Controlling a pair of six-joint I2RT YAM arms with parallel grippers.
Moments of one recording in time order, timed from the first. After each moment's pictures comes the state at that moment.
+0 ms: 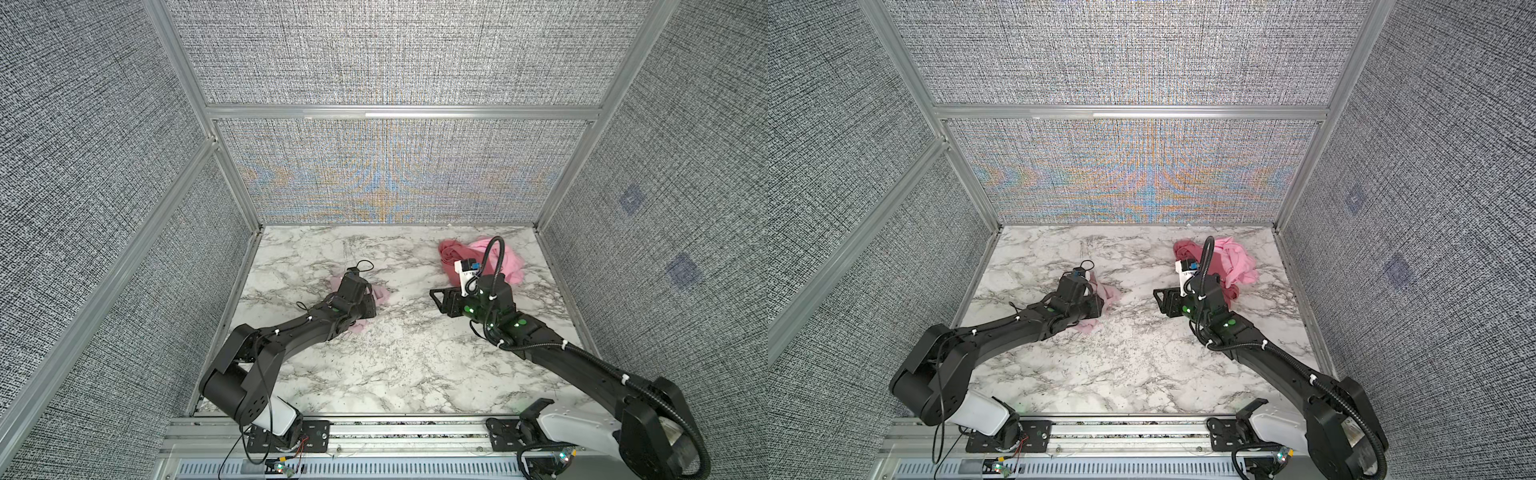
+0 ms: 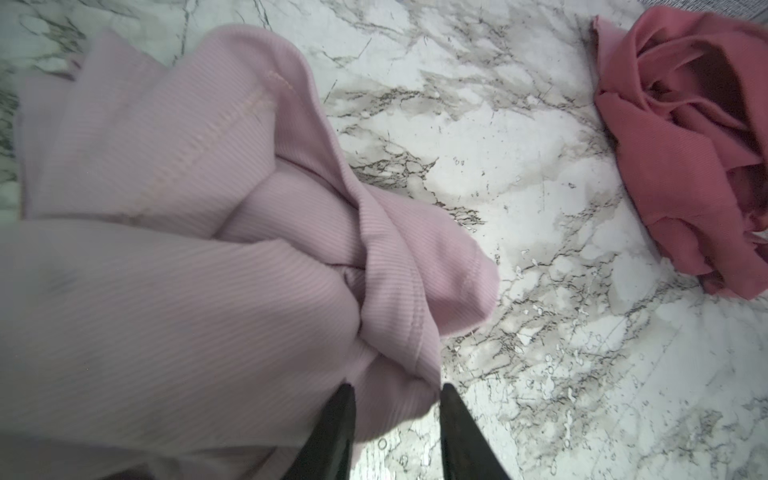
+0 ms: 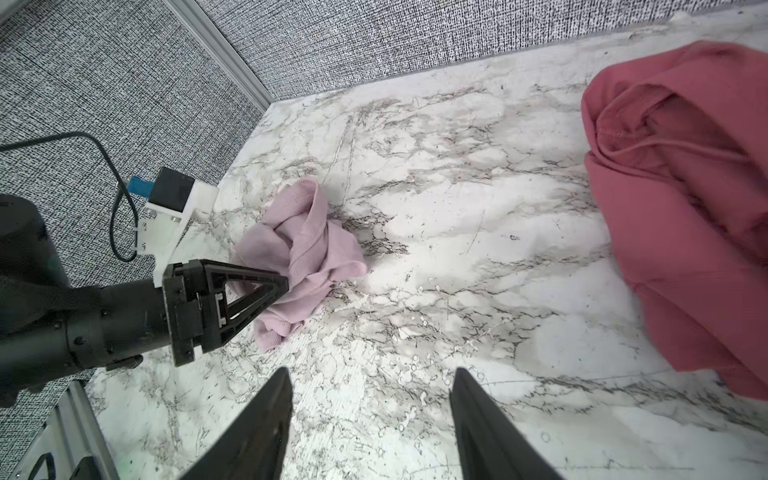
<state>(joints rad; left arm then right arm) -0.58 1.50 0.77 -0.05 -0.03 -0.58 0.54 1.16 0.70 0.02 -0.14 0.45</state>
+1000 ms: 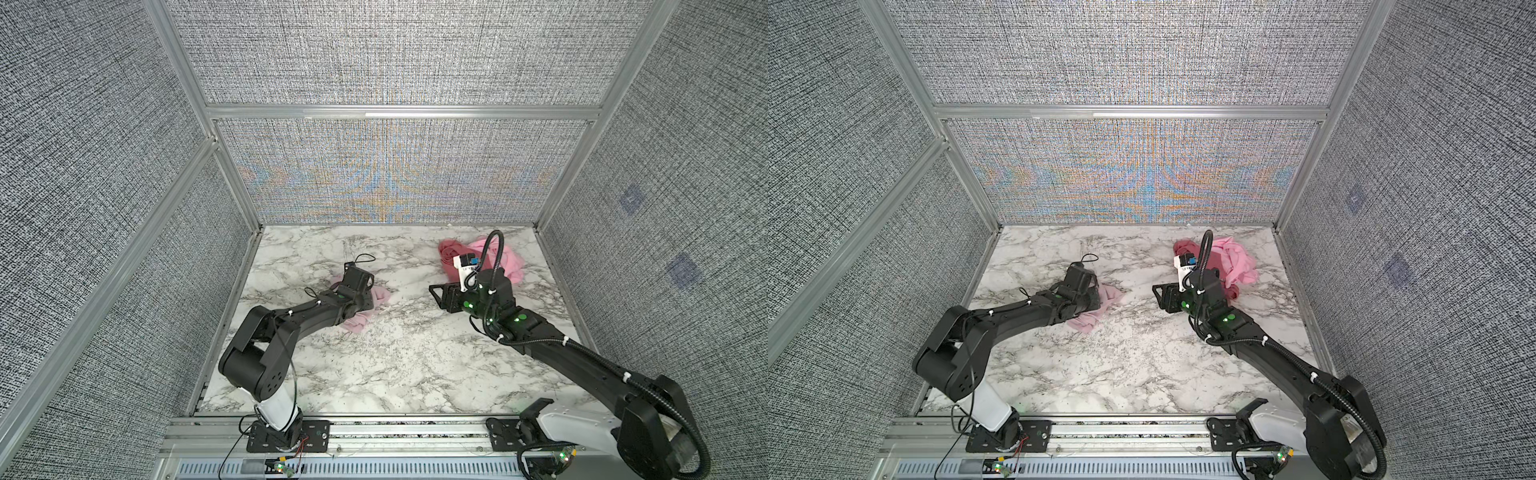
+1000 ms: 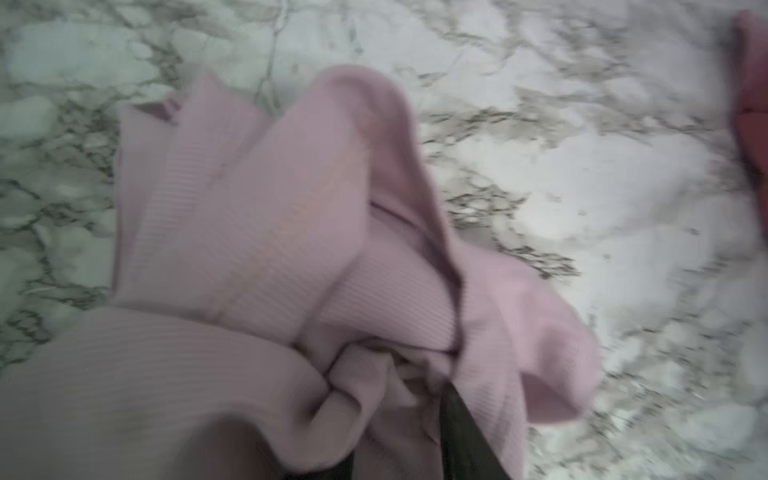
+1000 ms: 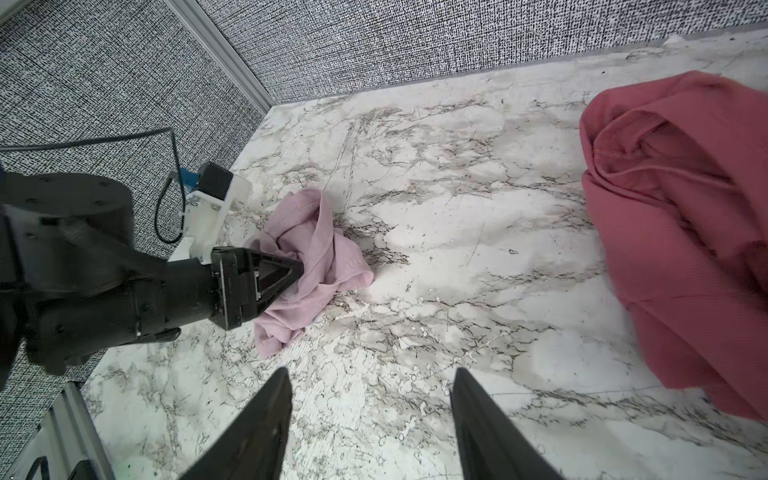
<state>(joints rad) -0.50 1.70 0.90 -0.14 -0.14 -0.58 0.54 1.20 0.76 -0.02 -0.14 0.43</state>
